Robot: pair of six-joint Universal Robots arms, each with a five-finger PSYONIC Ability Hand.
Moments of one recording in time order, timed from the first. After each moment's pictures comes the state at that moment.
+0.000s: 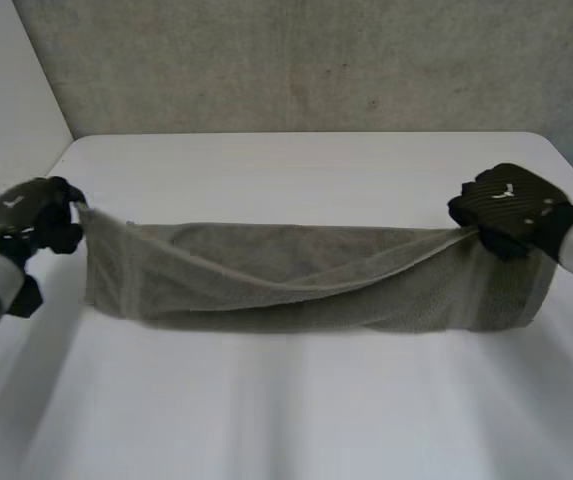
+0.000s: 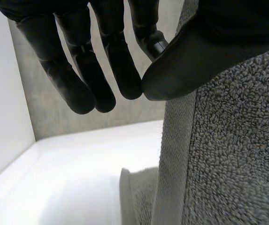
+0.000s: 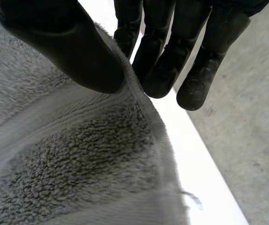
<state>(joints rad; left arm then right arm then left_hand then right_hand) 4.75 -1.83 -1.86 3.61 -1.27 3.01 1.59 -1.25 1.49 0.15 0.92 2.27 1.50 1.51 1.55 1.52 1.51 1.33 1.33 1.34 1.34 1.17</state>
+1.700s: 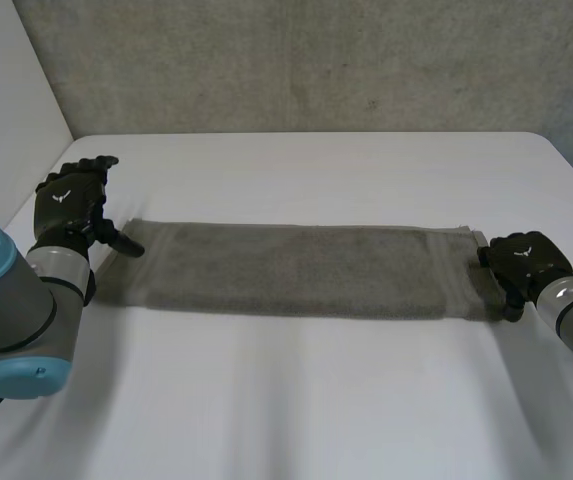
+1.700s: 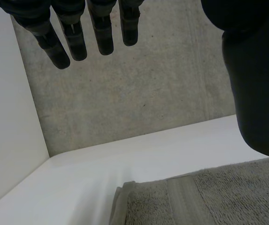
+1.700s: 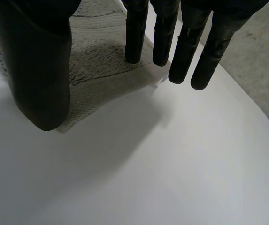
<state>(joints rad) 4.48 -1.98 -1.76 3.76 -1.65 3.06 1.60 -1.04 1.67 -0.21 1.33 2.49 0.27 0.27 0.25 0.27 0.23 0.45 0.46 0.46 0.46 0.29</state>
